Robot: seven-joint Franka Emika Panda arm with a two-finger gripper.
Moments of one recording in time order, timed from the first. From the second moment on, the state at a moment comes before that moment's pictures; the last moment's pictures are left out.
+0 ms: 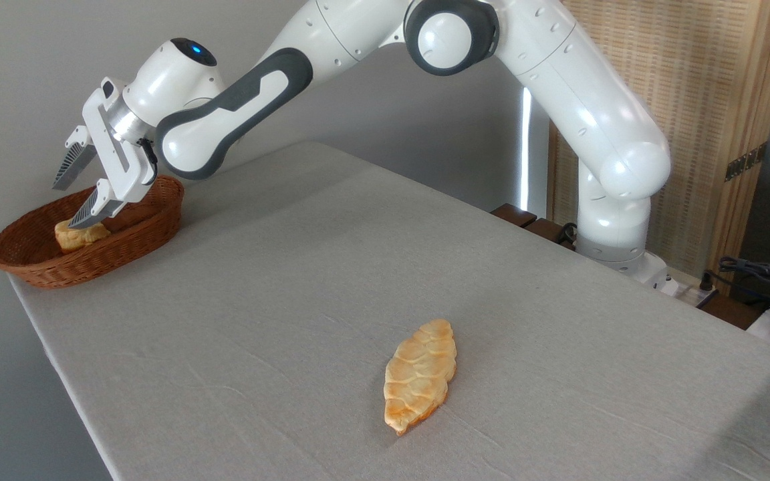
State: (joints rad) arm -0.81 0.68 0.11 -1.40 0.03 2.99 -0.06
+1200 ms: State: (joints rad) arm -0.46 0.06 0.13 -1.60 0.02 1.87 0.24
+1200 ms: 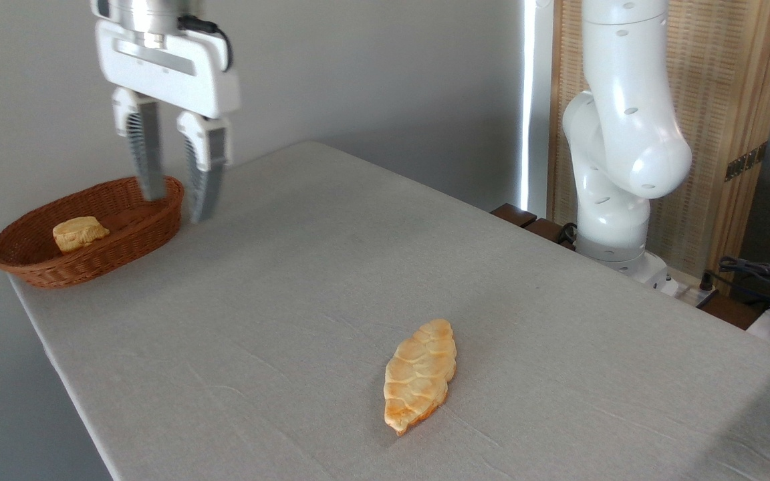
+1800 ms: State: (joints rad) arm -0.38 -0.02 0.24 -1.74 0.01 1.70 0.62
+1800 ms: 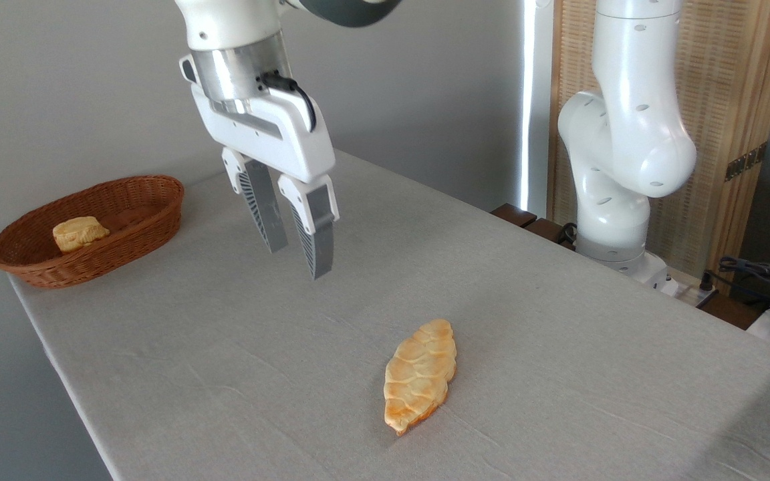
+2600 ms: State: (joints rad) arm -0.36 -0.02 0.26 -1.74 -0.05 1.69 0.61
